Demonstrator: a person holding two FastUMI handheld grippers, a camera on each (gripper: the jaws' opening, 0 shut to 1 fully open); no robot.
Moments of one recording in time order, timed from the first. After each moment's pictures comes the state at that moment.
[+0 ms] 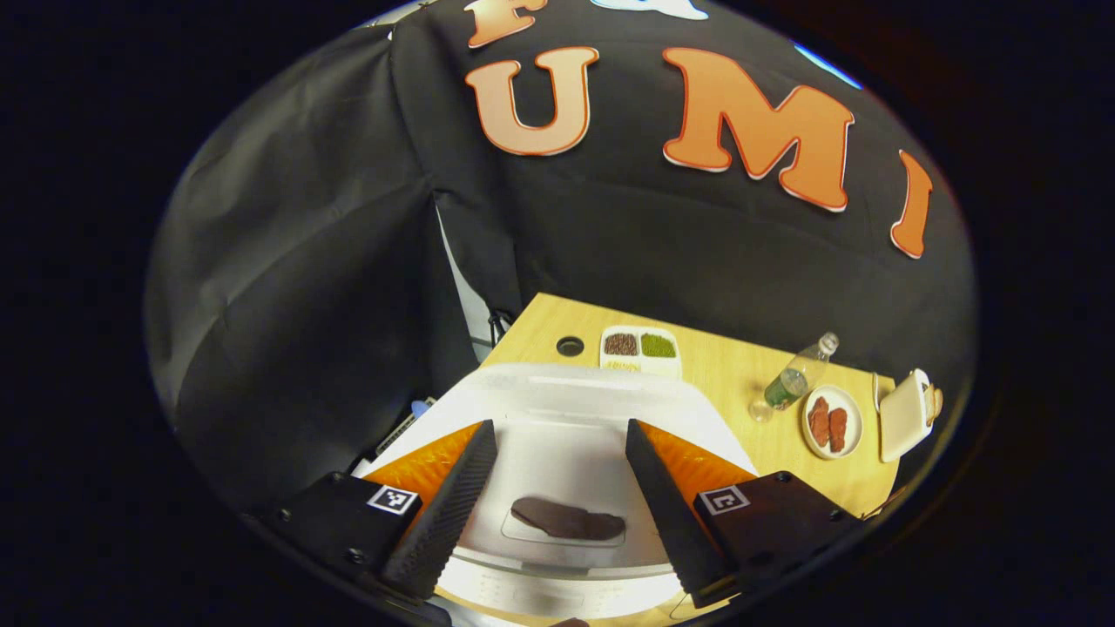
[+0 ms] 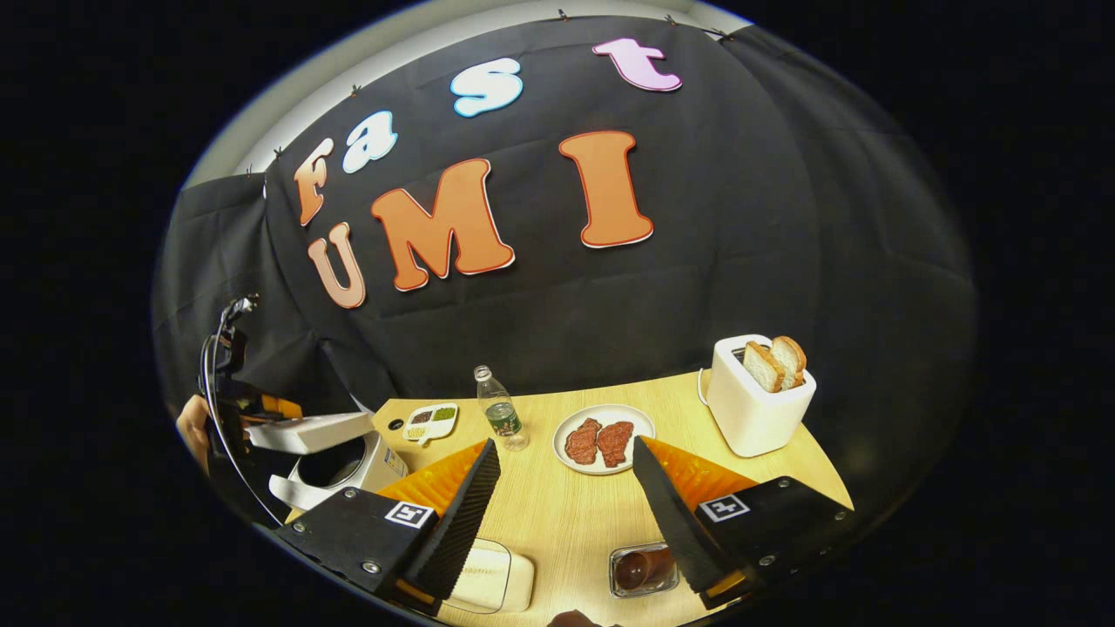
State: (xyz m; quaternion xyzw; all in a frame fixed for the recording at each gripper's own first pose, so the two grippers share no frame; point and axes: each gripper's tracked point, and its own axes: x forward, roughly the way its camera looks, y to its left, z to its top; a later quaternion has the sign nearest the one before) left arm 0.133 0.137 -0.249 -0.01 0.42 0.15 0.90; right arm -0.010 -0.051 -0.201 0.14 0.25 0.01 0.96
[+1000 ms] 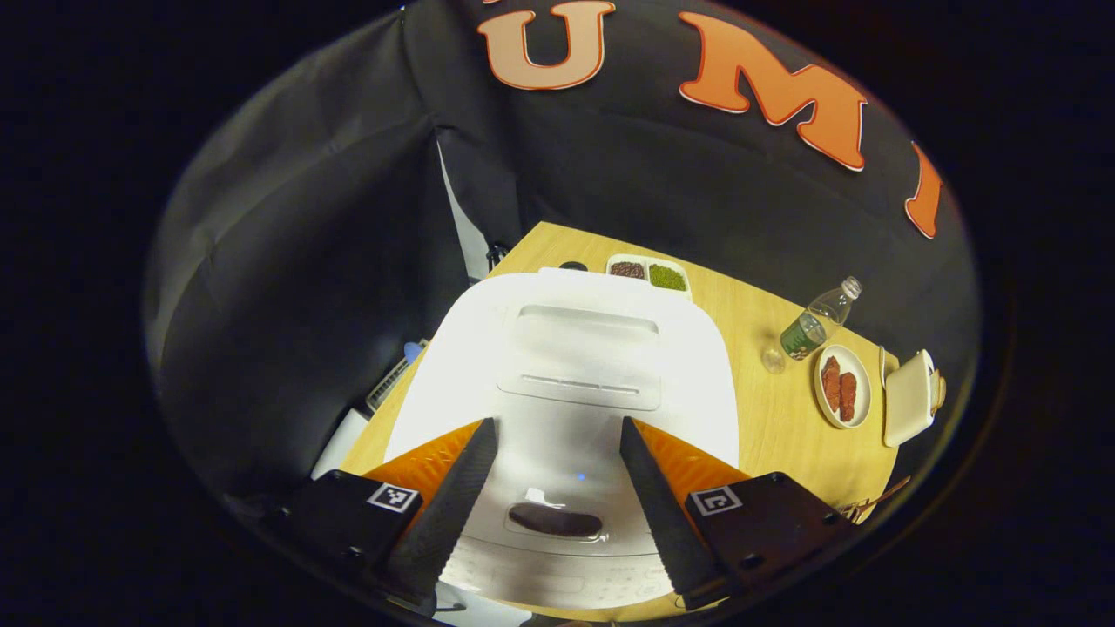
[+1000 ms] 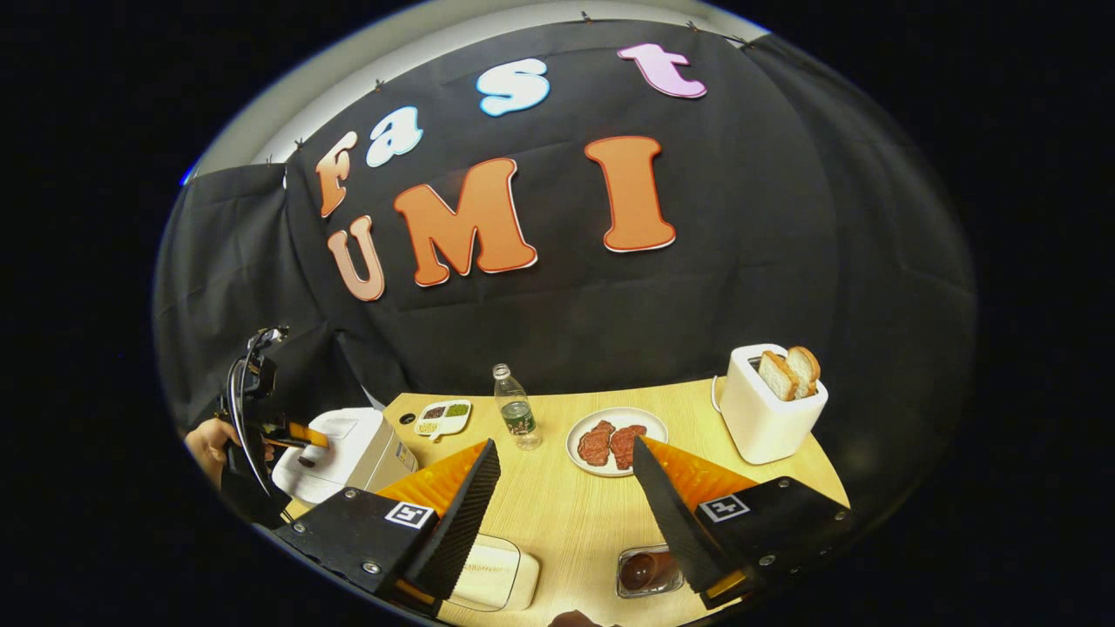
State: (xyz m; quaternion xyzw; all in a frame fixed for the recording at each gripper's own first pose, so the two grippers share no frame) left arm 0.096 0.116 -0.293 -0.04 0.45 0.13 0.88; right arm -0.009 -0.025 -0.192 0.12 0.24 0.04 0.96
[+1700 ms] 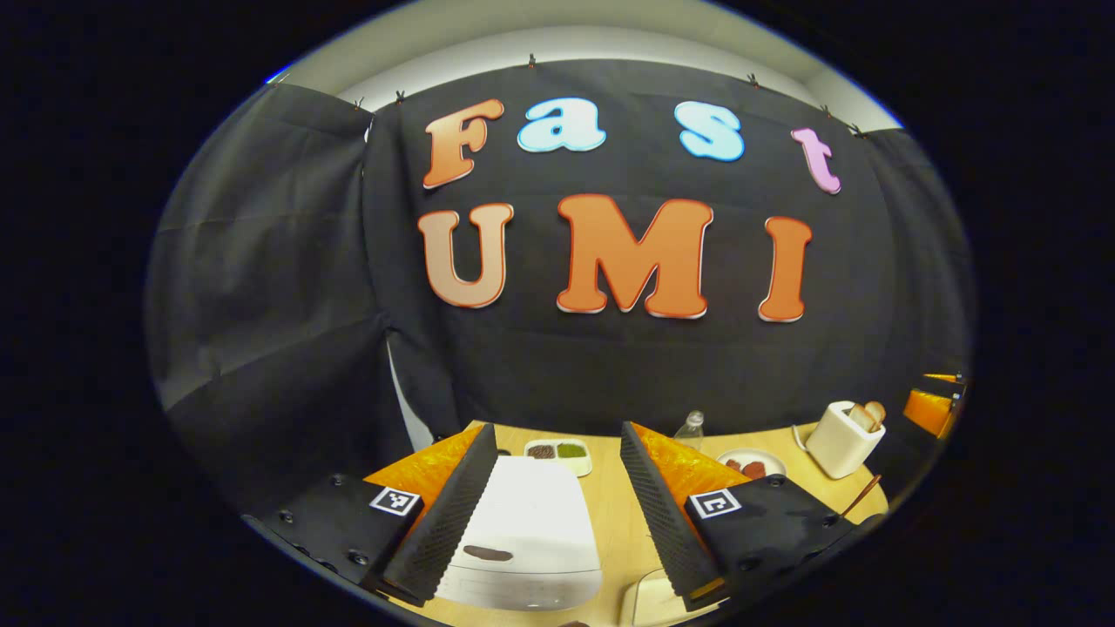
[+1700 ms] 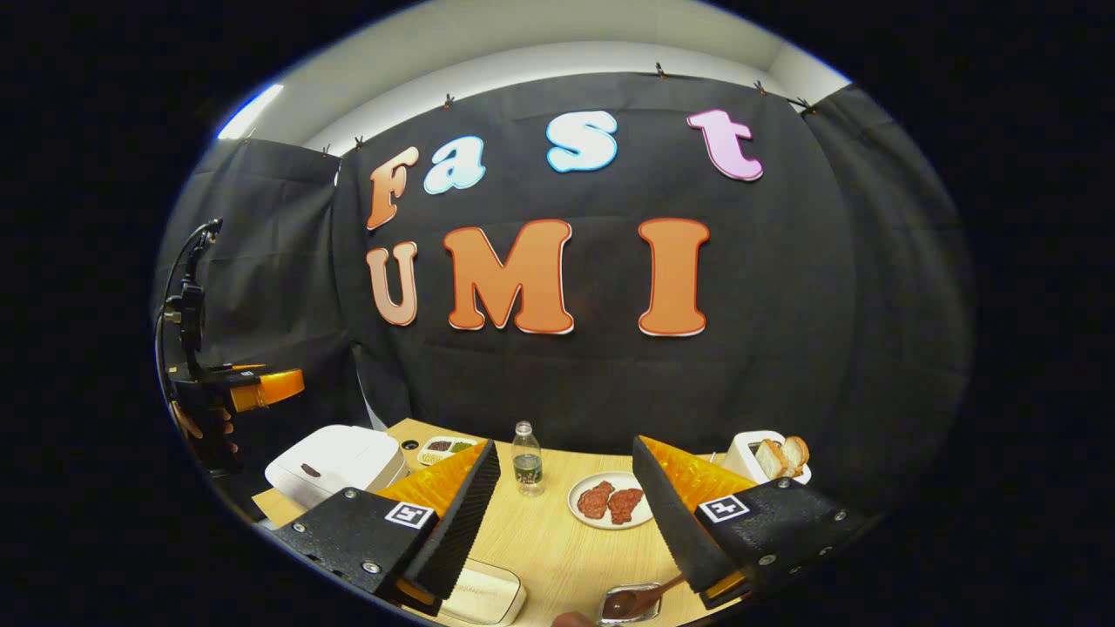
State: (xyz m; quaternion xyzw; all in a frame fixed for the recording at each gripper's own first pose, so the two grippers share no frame) left arm 0.061 0.021 -0.054 0.00 0.11 0.02 0.99; right arm 0.011 -0.006 -0.094 0.04 0.11 0.06 0.99
